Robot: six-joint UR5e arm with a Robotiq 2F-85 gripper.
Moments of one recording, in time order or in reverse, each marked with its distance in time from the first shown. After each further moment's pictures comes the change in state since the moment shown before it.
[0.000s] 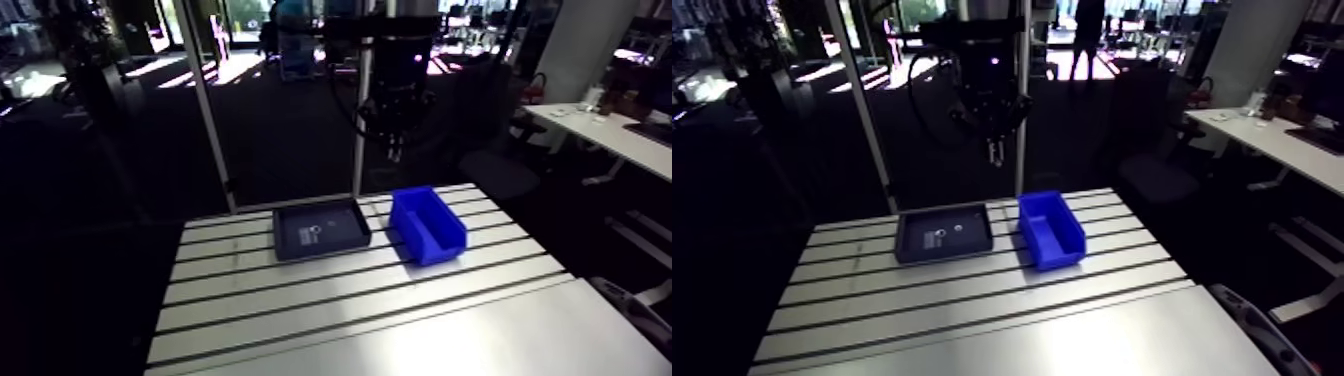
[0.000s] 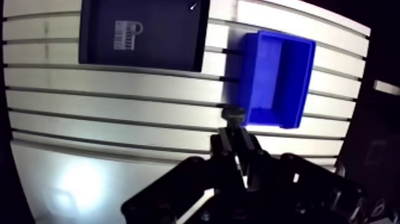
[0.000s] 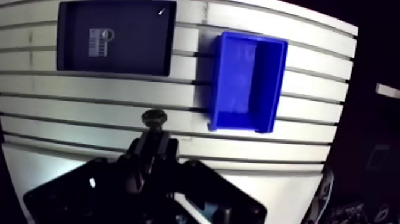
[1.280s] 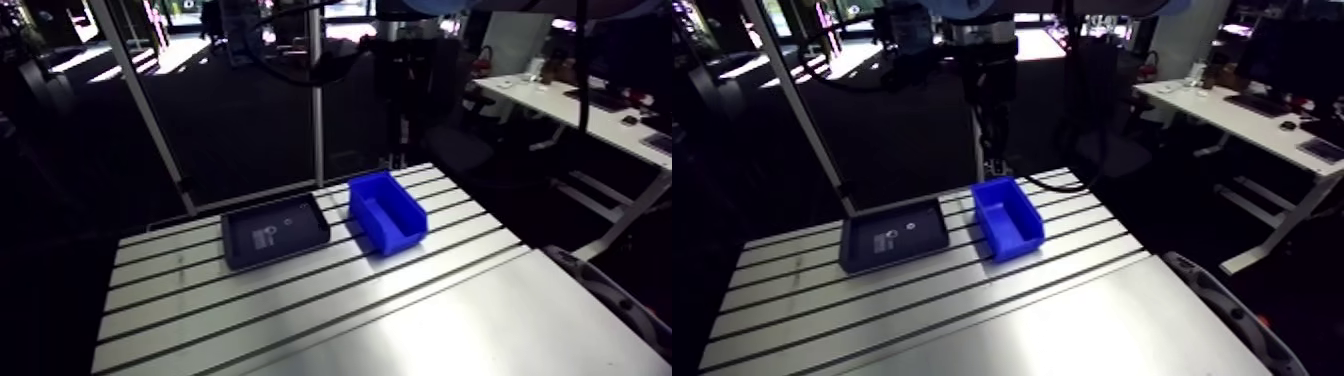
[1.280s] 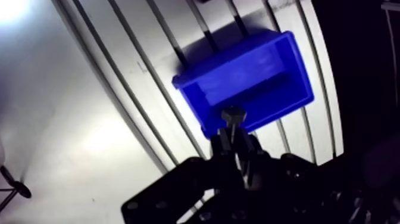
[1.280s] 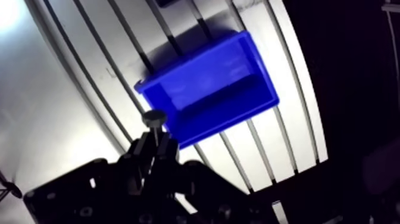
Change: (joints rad) arm -0.156 0.060 0.059 -0.070 -0.033 -1.133
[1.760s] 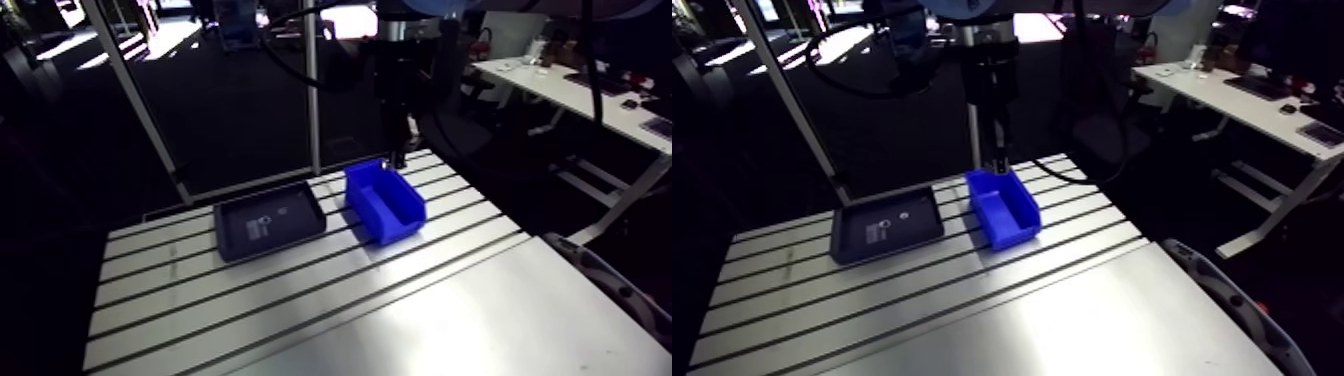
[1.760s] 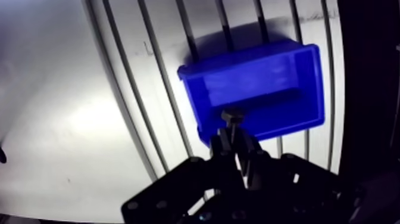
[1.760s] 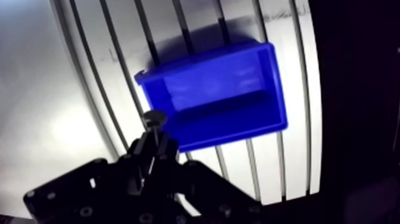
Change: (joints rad) arm -0.016 0.052 0.000 -0.001 -0.004 -0.213
